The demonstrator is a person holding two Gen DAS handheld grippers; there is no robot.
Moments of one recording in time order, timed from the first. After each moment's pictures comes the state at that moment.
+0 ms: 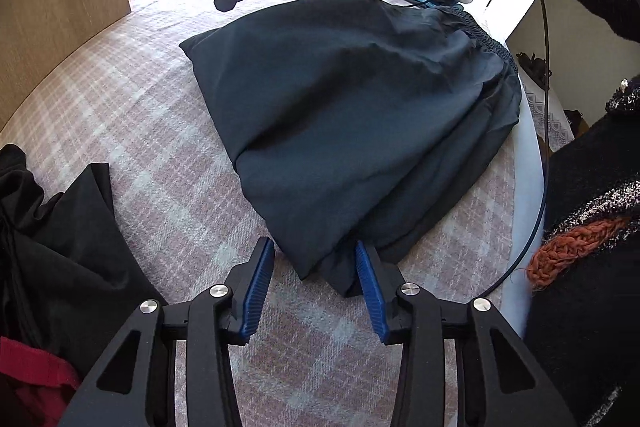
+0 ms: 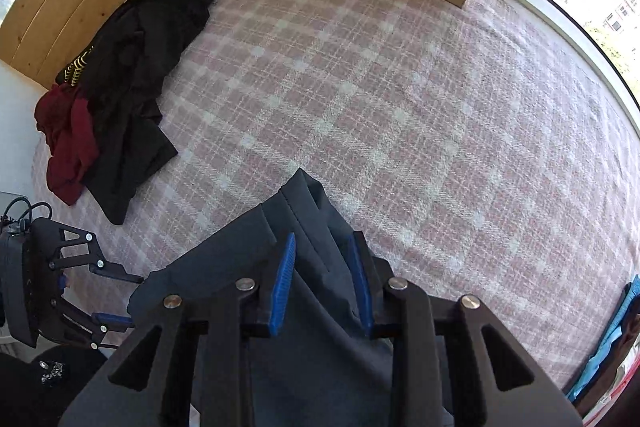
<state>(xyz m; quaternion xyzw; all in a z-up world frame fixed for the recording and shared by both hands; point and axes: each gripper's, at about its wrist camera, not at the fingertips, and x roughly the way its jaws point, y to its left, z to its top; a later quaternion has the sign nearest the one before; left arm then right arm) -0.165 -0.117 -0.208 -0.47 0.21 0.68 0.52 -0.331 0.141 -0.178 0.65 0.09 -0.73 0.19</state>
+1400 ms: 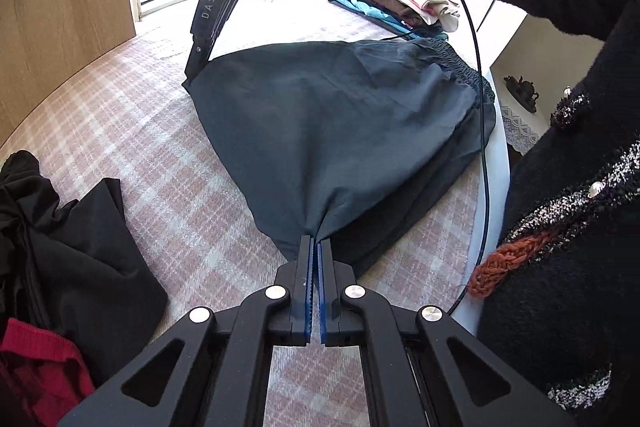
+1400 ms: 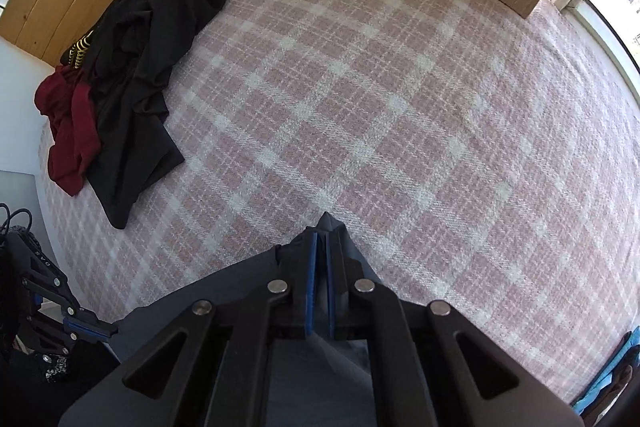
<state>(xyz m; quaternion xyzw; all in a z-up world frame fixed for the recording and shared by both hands) -0.139 -0.124 -0.167 -0.46 0.17 0.70 0.53 -0.362 0.111 -0.200 0.67 0.10 -0.70 0.24</state>
